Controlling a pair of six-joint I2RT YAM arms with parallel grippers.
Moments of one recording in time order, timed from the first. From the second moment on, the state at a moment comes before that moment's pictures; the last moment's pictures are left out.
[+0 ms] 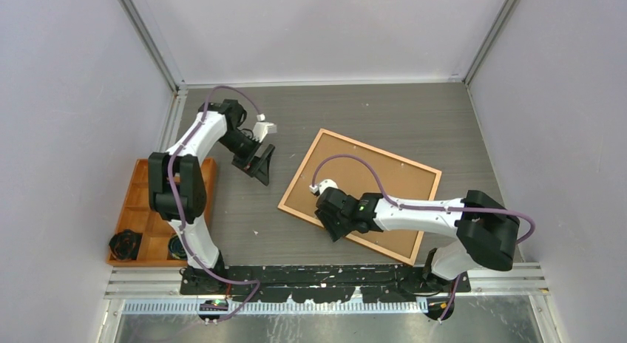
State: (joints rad) left arm -0.14 1.84 1.48 -1.24 0.59 0.52; right arm 1.10 1.47 0.83 -0.45 0.19 0.42
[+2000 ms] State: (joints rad) left arm -0.43 0.91 0.47 -0.18 0.65 1.65; right arm 1.10 1.47 1.21 -0.69 0.03 0.32
